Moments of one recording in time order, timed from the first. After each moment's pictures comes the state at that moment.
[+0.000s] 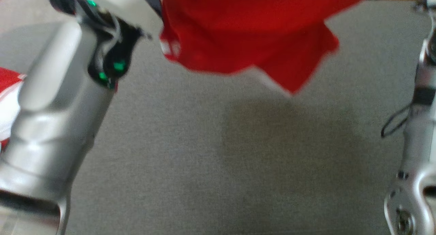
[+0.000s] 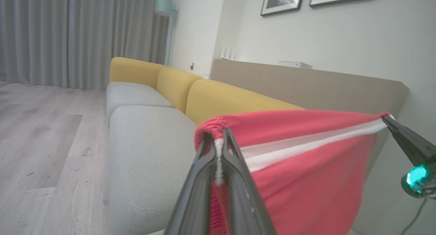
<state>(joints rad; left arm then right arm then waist) -1.00 0.26 -0.55 0.28 -0.87 0.01 0.19 -0.86 -0.07 -0.20 0.28 0.65 0.13 0.16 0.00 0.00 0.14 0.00</state>
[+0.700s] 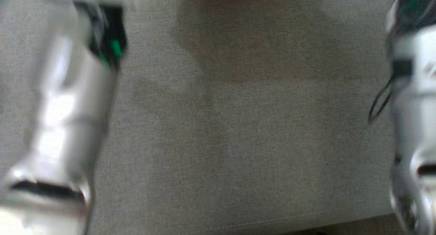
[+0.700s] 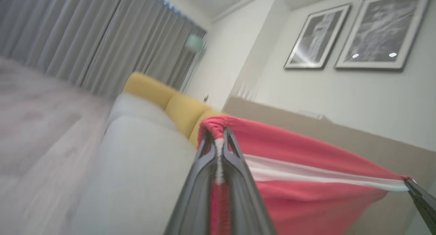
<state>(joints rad) -1.08 0.12 -0.35 0.59 -0.79 -0.13 -0.26 -1.05 -0.11 0.07 0.50 0.84 0.13 -0.25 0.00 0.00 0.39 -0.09</state>
